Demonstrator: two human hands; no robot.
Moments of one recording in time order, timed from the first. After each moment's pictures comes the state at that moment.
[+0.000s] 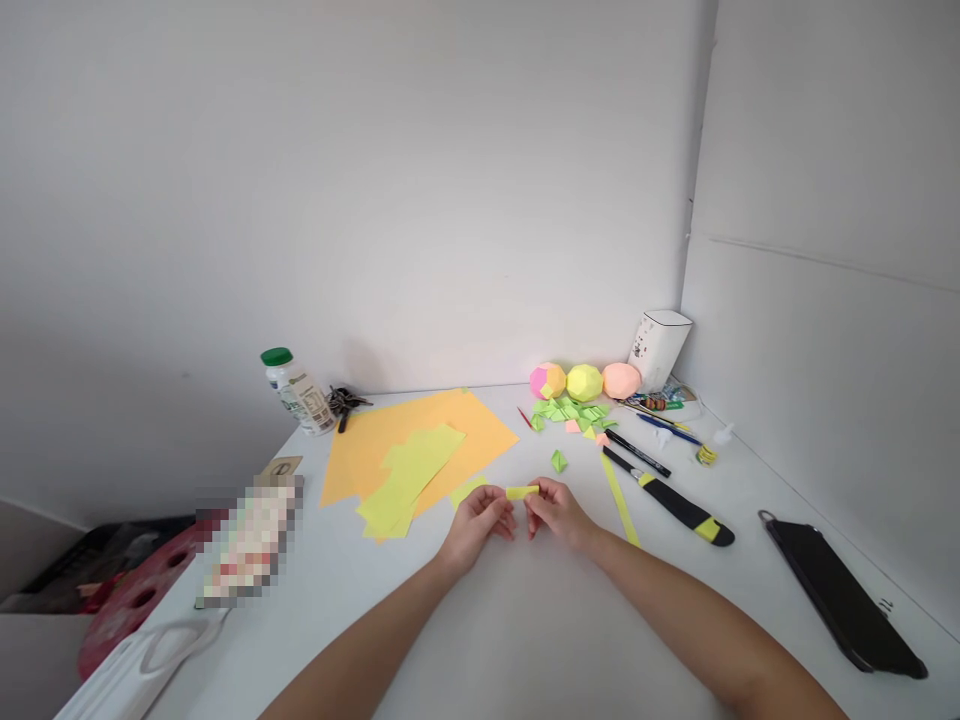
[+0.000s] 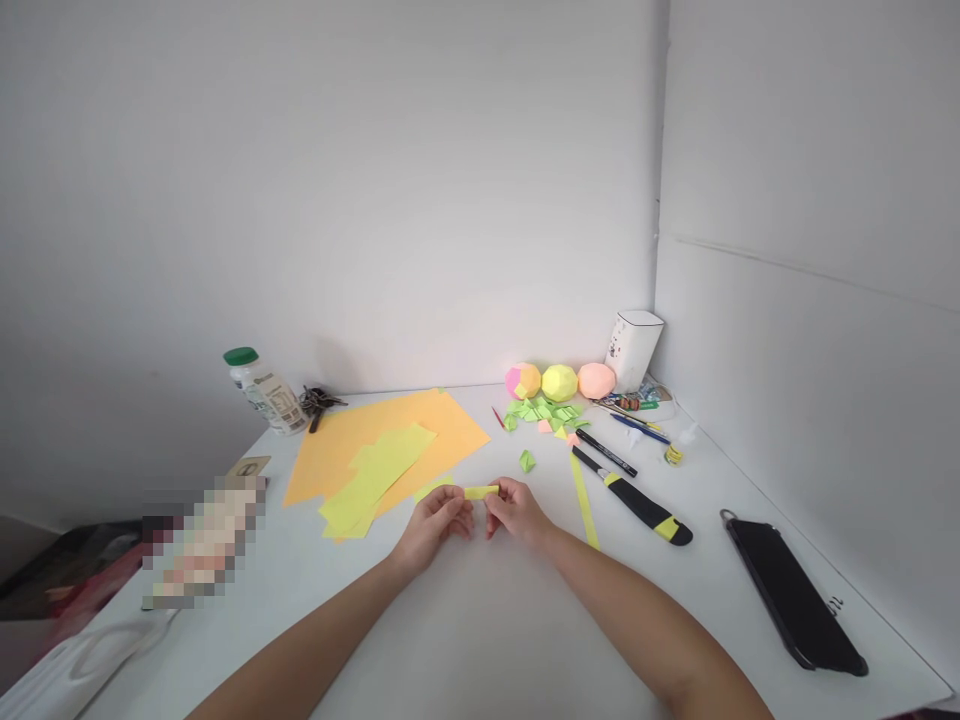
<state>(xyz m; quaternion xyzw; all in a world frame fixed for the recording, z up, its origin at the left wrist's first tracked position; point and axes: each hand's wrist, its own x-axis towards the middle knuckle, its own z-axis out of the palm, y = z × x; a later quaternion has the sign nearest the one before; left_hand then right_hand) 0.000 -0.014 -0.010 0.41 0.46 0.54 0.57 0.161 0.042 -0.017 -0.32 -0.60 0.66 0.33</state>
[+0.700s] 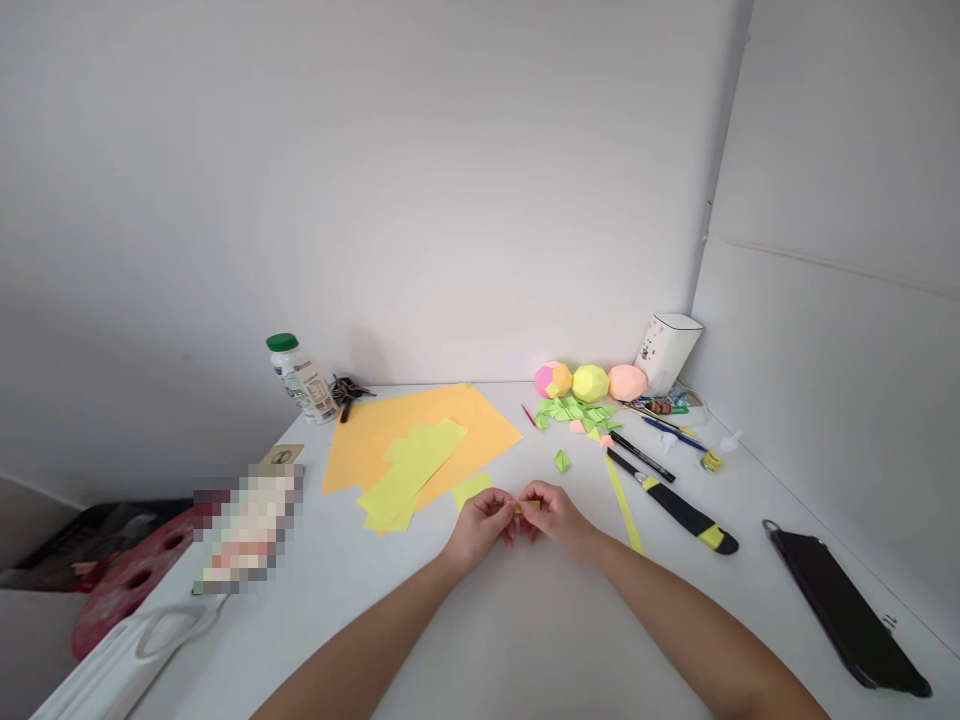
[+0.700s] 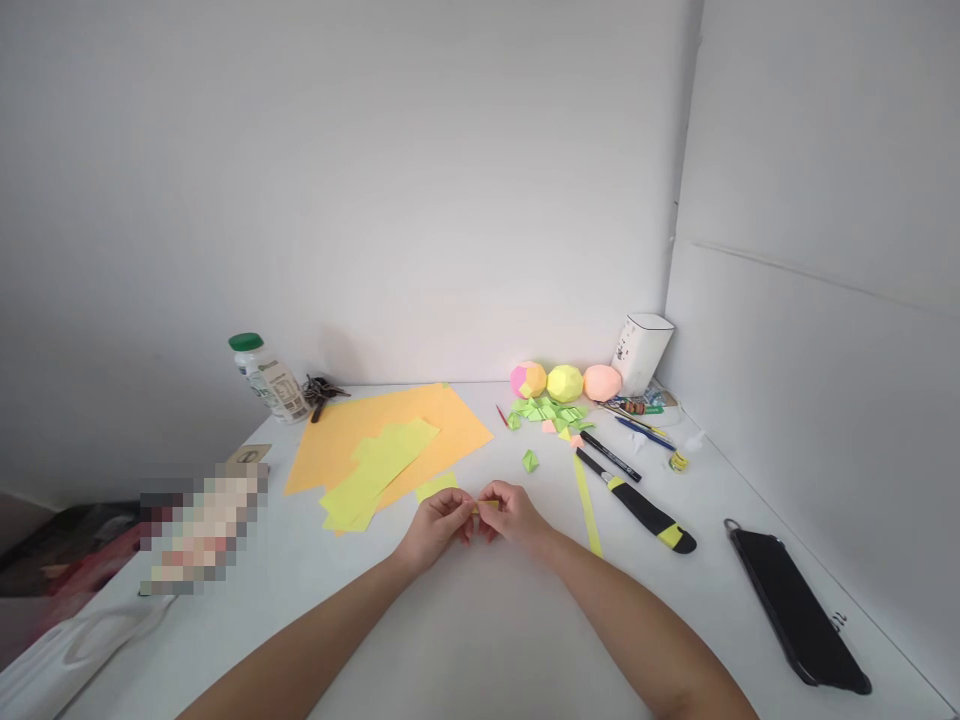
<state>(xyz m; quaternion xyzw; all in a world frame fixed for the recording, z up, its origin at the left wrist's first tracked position) 0.002 -0.014 -0.014 0.43 0.46 0.52 0.57 0.155 0.036 -0.008 -0.33 -0.64 0.63 0.29</state>
